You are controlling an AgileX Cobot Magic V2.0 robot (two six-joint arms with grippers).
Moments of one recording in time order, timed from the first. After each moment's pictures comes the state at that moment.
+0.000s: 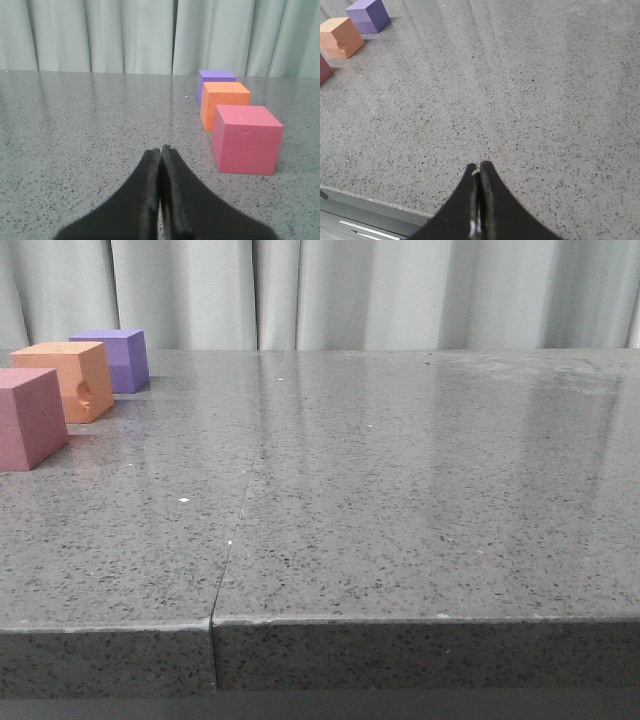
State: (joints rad) left arm 0.05 0.00 0.00 0.06 0.09 -0.10; right arm 0.49 0.23 -0.41 -0.13 0.60 0.38
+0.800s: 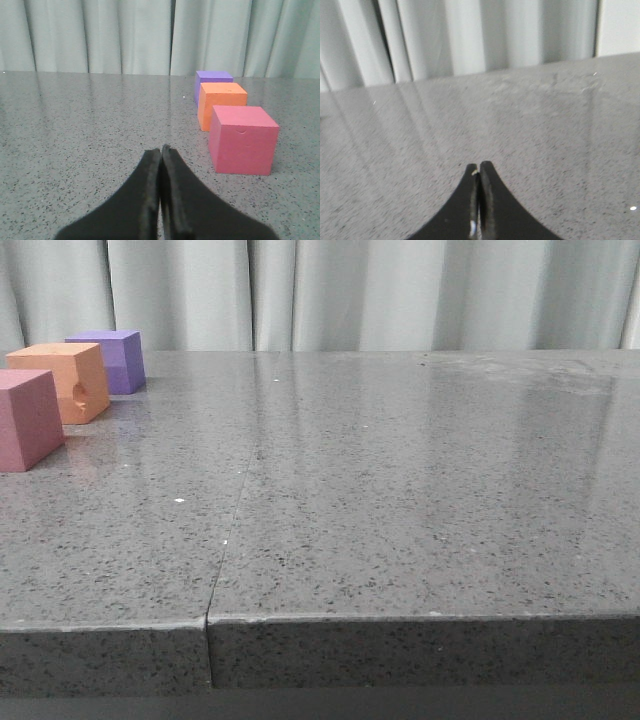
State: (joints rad) left arm 0.05 0.00 0.00 0.06 0.09 -0.10; right arm 0.10 0.19 -0.21 -0.09 0.12 0.28
